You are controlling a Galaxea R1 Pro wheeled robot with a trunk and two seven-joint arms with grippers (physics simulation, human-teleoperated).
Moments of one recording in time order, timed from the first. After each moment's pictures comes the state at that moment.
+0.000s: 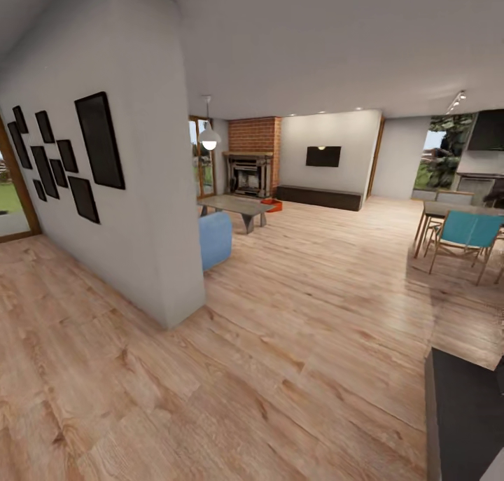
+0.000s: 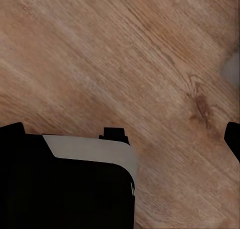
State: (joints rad) left arm -0.21 -0.01 0.04 0.00 0.23 -0.06 0.19; right arm -0.18 0.00 0.01 0.03 0.07 -0.21 -0.06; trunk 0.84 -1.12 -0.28
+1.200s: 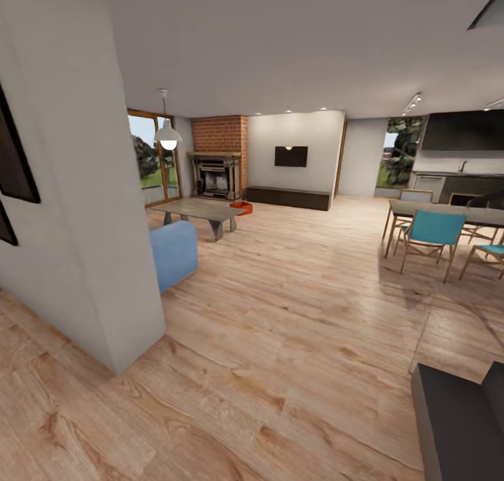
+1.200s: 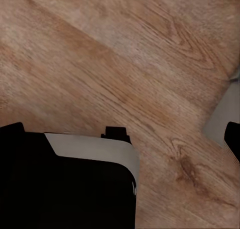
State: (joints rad) left arm -0.21 -0.01 0.04 -0.01 0.23 -0.06 0.19; right arm -0.18 0.00 0.02 0.03 0.07 -0.21 -0.05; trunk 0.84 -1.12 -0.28
